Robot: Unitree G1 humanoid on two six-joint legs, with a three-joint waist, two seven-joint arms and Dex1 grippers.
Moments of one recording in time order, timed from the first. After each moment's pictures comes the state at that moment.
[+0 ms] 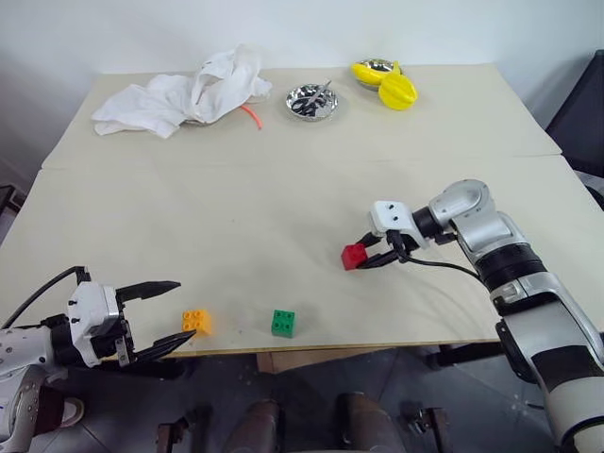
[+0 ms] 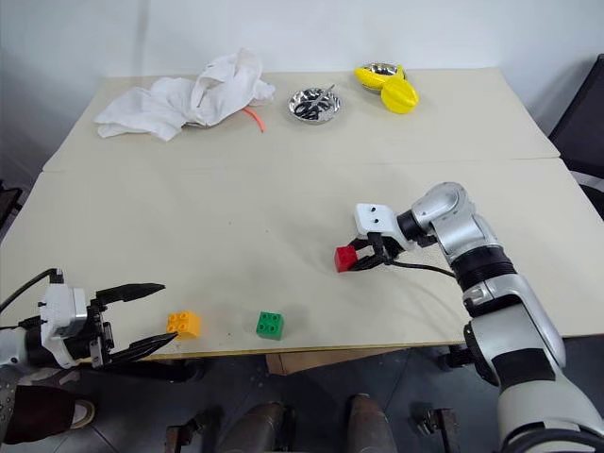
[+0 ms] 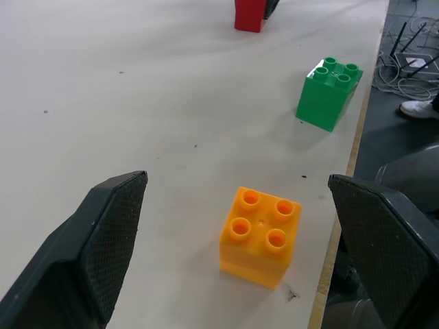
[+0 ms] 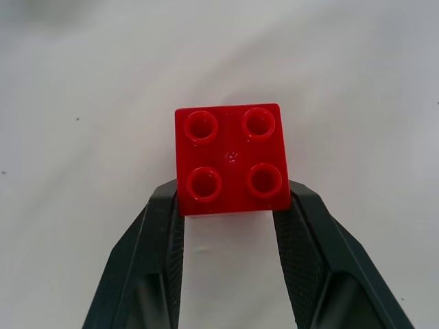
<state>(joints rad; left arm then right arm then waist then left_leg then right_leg) 0.23 0.79 0.42 -0.19 -0.53 0.04 -1.15 -1.01 -0.58 0.38 0.75 -0.01 -0.08 1.51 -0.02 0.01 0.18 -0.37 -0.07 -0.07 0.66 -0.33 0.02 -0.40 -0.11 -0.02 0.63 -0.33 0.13</state>
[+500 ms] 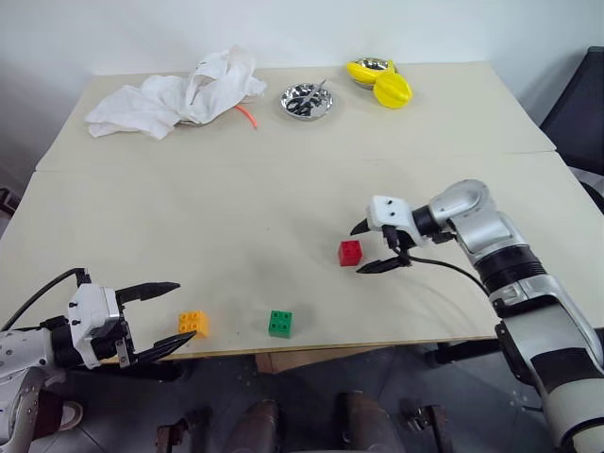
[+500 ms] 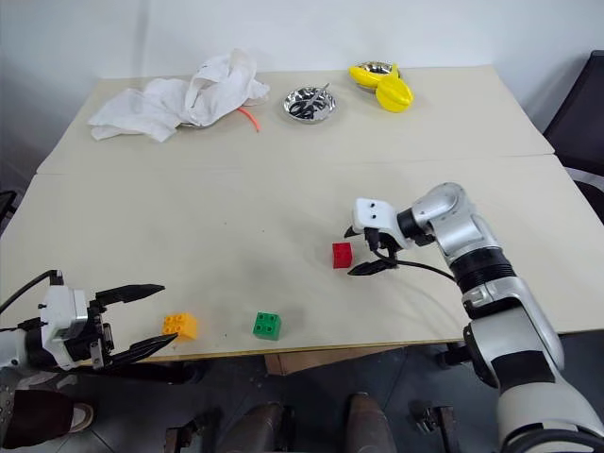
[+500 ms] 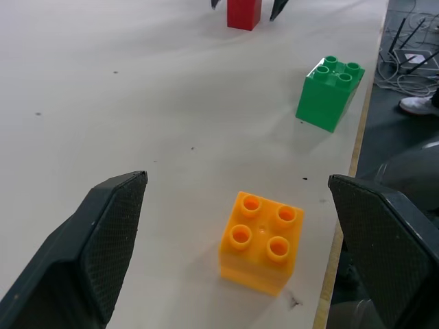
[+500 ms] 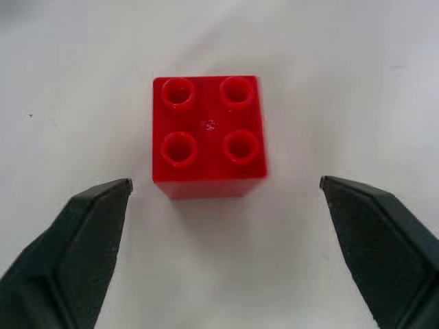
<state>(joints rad) 0.23 0.79 0.42 -0.19 -0.53 0.03 -1.14 -0.98 -0.63 0.33 0.65 -0.01 -0.01 1.47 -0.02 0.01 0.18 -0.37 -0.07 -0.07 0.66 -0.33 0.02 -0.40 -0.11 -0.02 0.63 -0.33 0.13</state>
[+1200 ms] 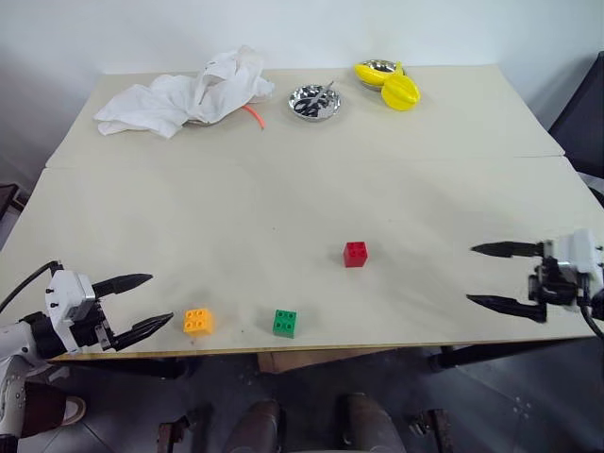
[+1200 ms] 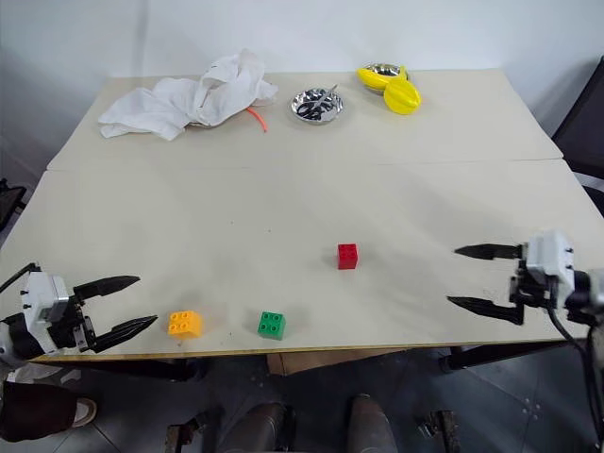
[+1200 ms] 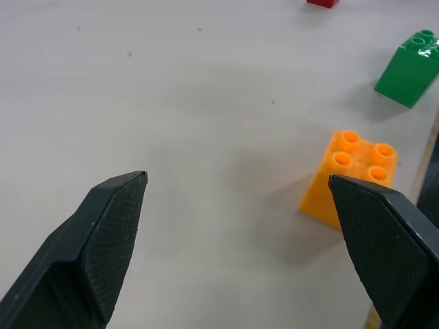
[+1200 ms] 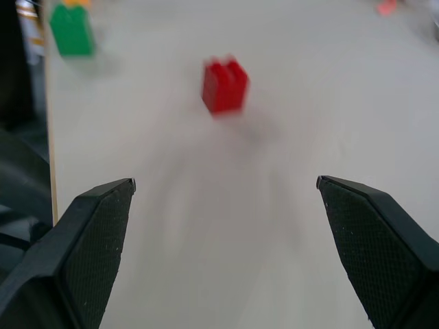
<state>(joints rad) 0.13 0.81 0.46 0.06 -0.52 0.05 -1.19 -0.21 -0.97 -0.26 0.42 0.57 -0.18 1.55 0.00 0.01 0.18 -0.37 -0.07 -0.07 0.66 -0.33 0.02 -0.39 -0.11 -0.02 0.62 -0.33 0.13</state>
